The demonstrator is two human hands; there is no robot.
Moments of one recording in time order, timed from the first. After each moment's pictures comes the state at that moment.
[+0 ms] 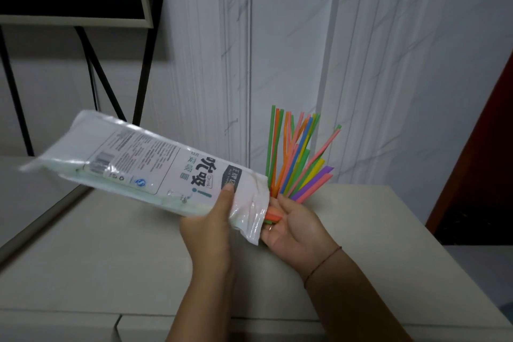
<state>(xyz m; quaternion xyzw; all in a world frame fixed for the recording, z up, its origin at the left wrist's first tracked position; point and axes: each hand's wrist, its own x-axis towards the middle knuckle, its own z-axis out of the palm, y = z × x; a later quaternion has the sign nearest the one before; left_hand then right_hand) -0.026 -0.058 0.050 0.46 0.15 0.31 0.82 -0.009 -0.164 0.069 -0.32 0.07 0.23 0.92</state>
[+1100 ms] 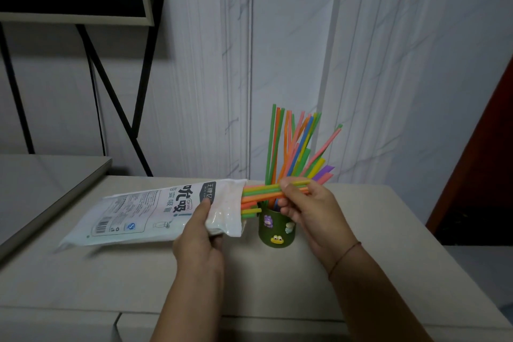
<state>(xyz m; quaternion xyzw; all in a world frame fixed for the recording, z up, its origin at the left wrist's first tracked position) -0.021 -0.044 0.045 0.25 0.24 0.18 0.92 -0.010 -0.196 0.081 -0.61 -0.02 0.00 0.79</state>
